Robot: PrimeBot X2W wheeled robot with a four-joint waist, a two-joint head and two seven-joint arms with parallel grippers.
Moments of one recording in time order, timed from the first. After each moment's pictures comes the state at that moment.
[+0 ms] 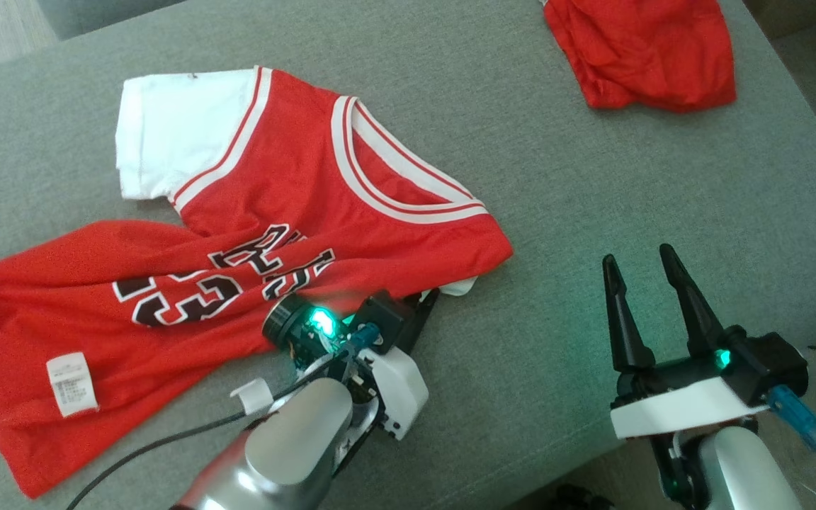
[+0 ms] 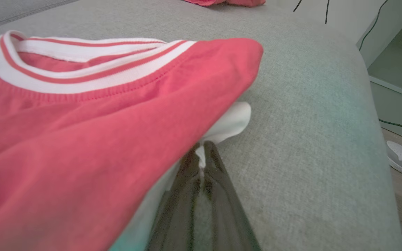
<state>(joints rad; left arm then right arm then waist) -0.56 0.05 -0.88 0.69 -0.33 -0.04 -0.01 -0.05 -0.04 0.13 0.14 0.14 0.13 -0.25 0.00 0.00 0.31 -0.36</state>
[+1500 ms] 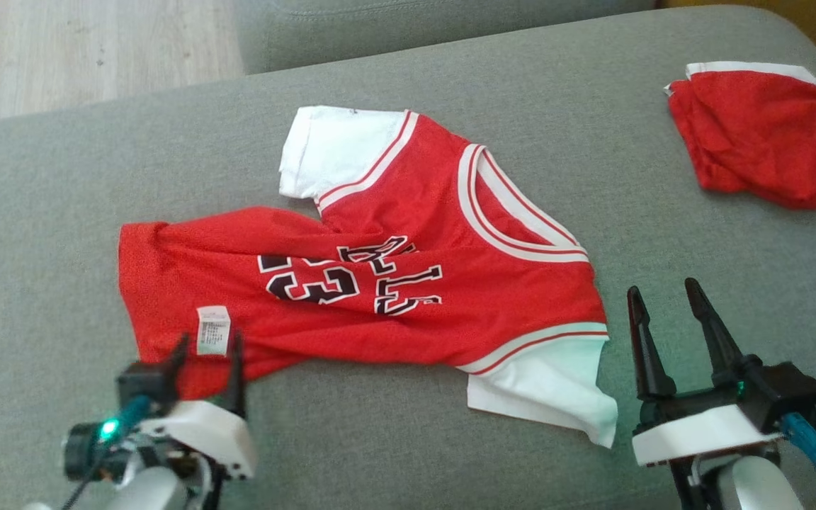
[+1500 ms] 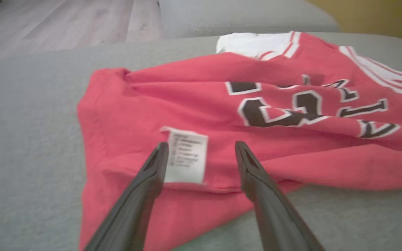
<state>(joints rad) -0.19 0.37 -0.60 0.29 -0.62 0.27 -0.04 0.02 -0.04 0.06 0.15 0.09 0.13 -0.25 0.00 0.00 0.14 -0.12</state>
